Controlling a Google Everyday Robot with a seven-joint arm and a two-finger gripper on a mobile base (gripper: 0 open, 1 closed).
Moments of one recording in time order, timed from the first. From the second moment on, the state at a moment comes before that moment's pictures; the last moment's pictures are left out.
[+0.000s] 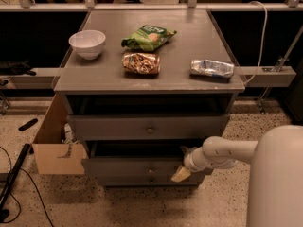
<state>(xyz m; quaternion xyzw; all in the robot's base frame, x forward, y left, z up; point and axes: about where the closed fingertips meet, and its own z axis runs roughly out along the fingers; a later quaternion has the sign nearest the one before) 0.587 -0.125 0.384 -0.57 0.77 0.11 0.27</state>
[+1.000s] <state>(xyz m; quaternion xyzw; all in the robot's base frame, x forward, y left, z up) 0.570 -0.132 0.390 -0.57 0.77 0.12 0.26</state>
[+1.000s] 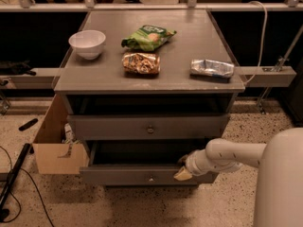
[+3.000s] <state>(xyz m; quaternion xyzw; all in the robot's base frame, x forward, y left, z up) 0.556 -0.135 0.393 -0.57 0.77 0.13 0.26</state>
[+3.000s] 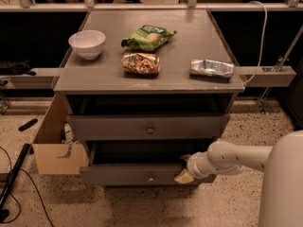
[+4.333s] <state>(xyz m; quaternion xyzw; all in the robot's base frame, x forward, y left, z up) 0.493 -0.142 0.392 -0.57 0.77 0.14 0.24</state>
